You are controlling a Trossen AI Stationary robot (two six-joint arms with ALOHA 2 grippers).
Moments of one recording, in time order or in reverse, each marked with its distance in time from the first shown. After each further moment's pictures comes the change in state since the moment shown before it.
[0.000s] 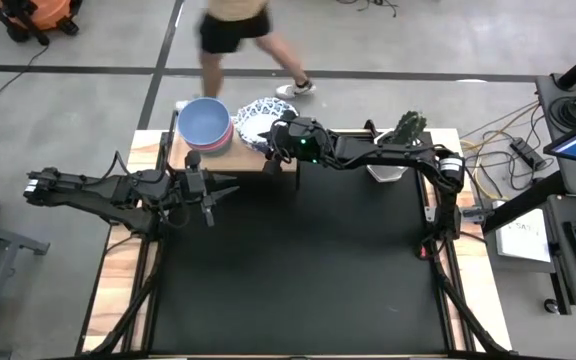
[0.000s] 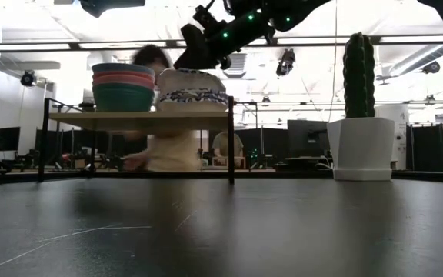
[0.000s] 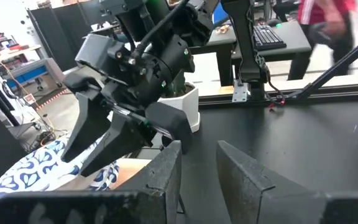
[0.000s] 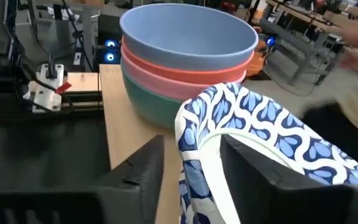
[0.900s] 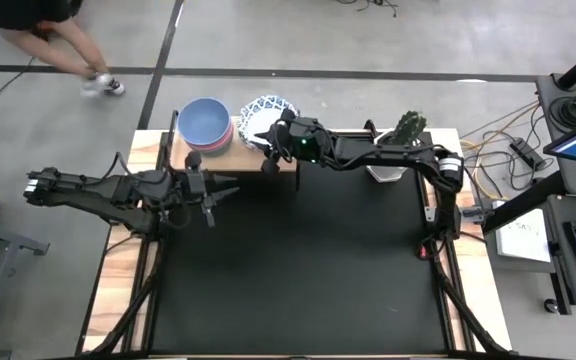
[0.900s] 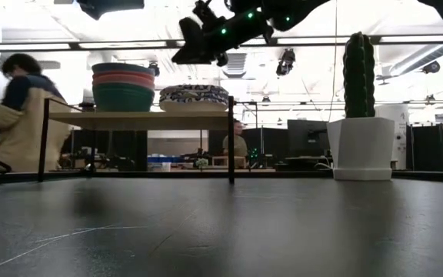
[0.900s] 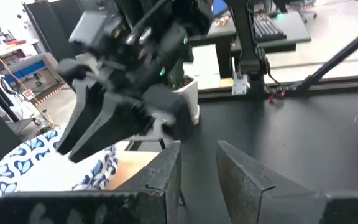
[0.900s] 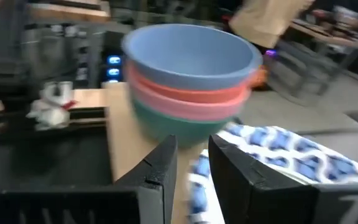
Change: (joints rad) left arm 0.000 0.001 0.000 -0.028 0.000 -0.005; right arm 0.008 0.005 -0.001 0.064 -0.017 0.011
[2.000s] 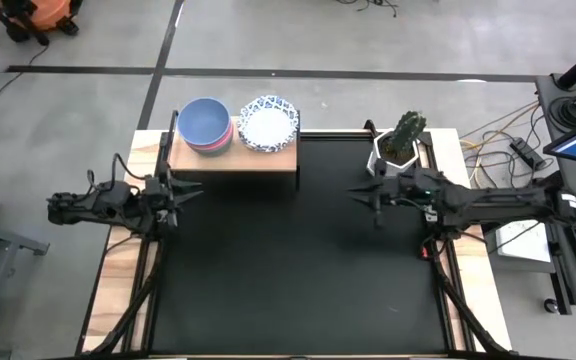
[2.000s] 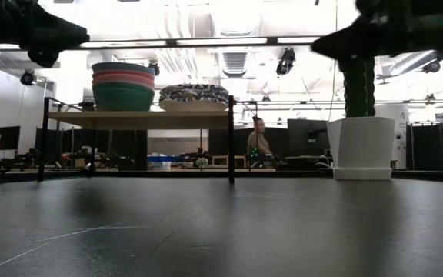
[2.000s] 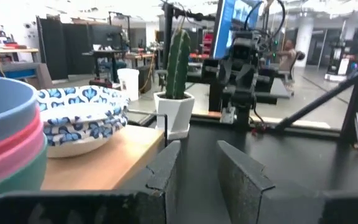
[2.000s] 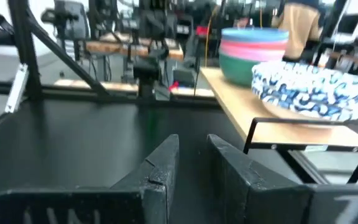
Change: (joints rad) left arm -0.003 -0.763 -0.445 -0.084 0.034 -0.143; right arm 0.096 -1.152 -1.266 0.272 -0.207 0.060
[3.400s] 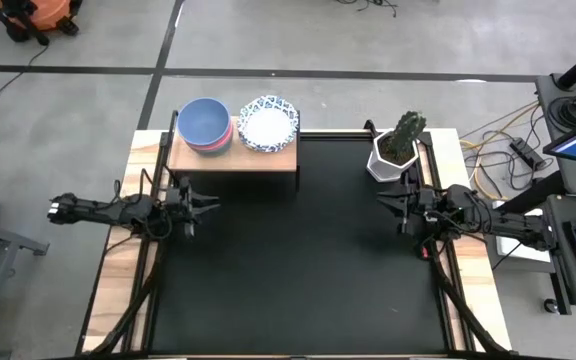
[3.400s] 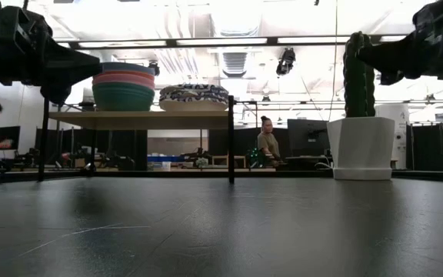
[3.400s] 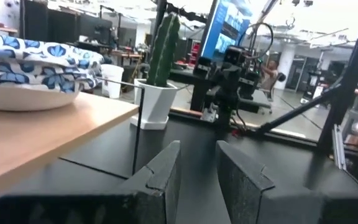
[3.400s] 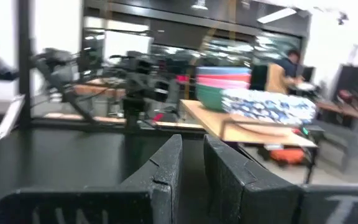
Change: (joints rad) left arm 0.000 0.015 -0.307 0.356 0.048 -0.133; right arm 0.000 -0.738 -0.319 -0.236 0.069 -0.008
